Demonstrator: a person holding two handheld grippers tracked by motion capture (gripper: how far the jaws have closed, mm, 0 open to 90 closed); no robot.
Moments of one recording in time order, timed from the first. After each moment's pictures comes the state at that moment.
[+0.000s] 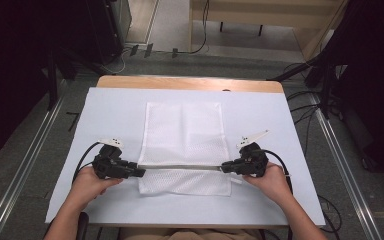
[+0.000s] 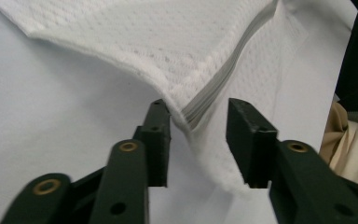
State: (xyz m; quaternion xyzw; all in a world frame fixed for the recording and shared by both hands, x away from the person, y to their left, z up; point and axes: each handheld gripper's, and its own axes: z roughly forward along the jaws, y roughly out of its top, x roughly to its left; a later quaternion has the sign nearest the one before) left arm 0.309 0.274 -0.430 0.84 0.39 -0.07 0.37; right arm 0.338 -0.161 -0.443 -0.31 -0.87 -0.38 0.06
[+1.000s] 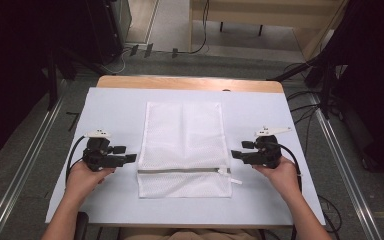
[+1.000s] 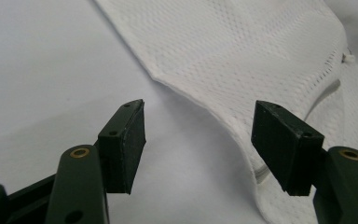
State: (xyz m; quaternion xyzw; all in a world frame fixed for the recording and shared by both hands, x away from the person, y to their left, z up) left arm 0.321 0.303 -0.425 0.79 0.48 0.05 0.39; right arm 0.356 -0.199 -0.444 -0.41 -0.80 -0.43 -0.06
